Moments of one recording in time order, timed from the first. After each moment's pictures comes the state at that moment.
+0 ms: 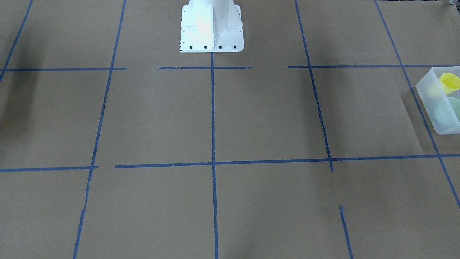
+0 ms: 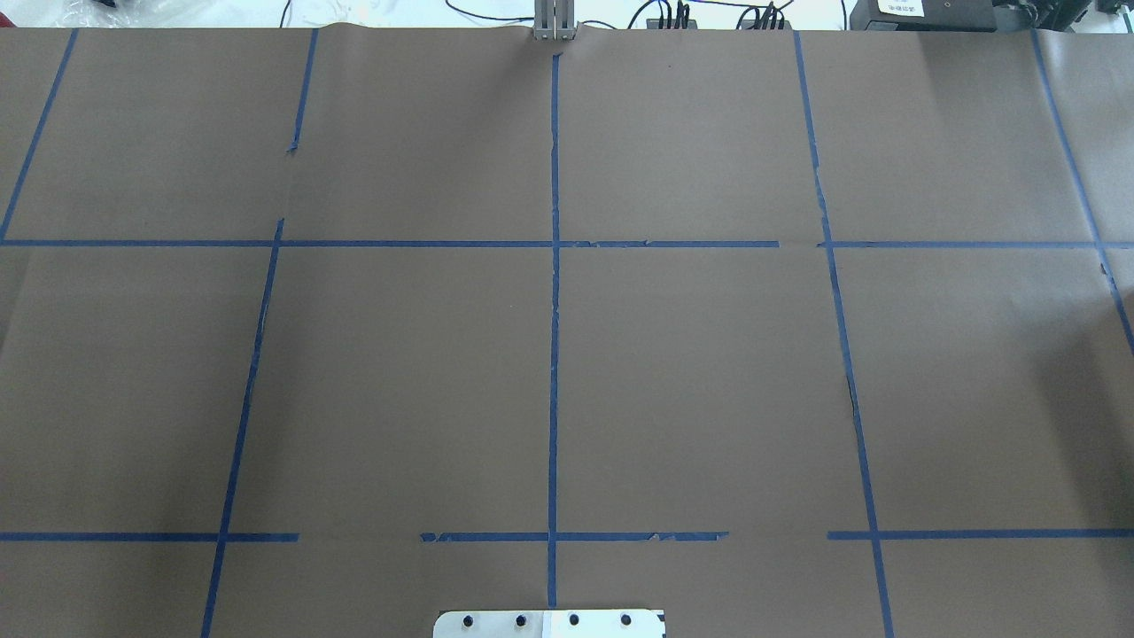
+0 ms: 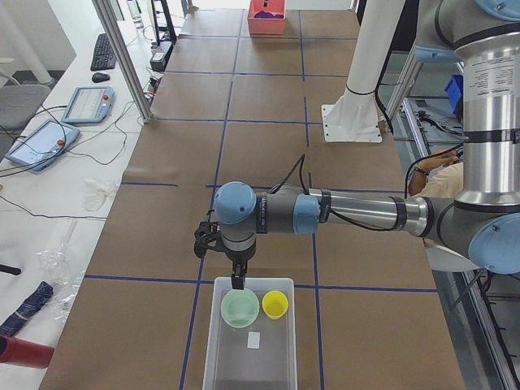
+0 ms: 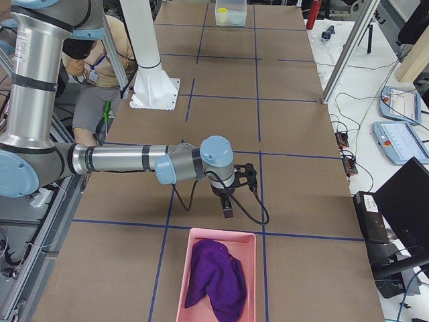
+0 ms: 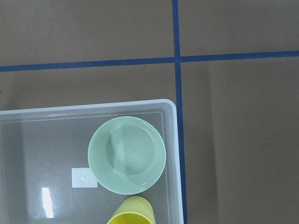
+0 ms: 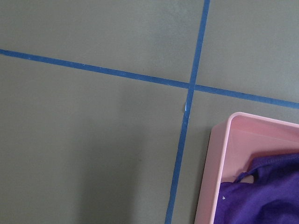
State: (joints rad) left arm -1.60 -1.45 -1.78 -1.48 -2.33 0.07; right arm 1.53 -1.79 1.86 -1.41 2.34 0.03
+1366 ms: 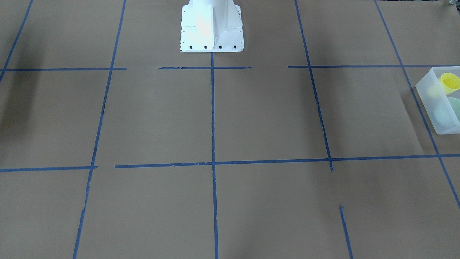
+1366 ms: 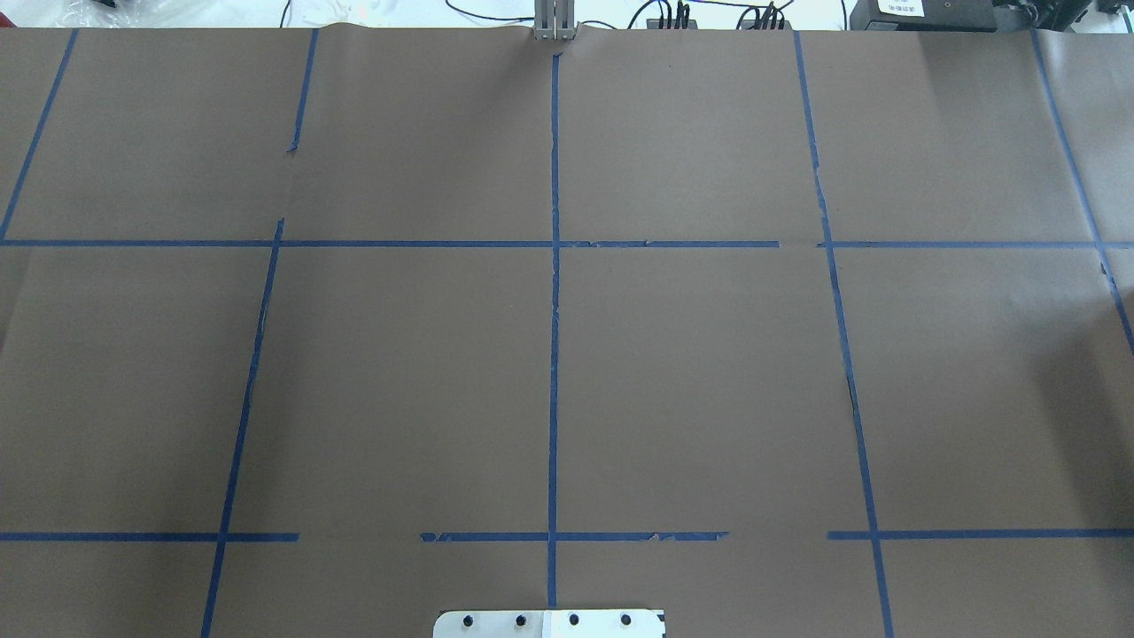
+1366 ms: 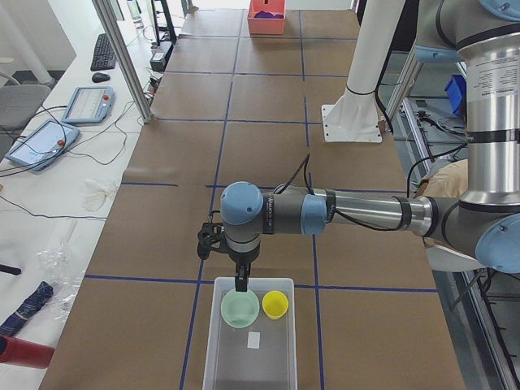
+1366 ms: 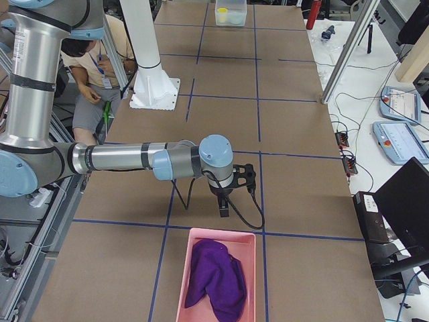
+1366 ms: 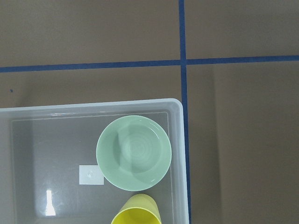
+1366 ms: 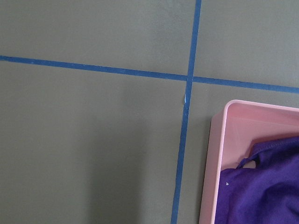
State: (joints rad) left arm -1.63 -1.43 -1.80 -1.49 -2.33 0.07; right arm 1.56 -1.79 1.88 -1.47 2.38 0.03
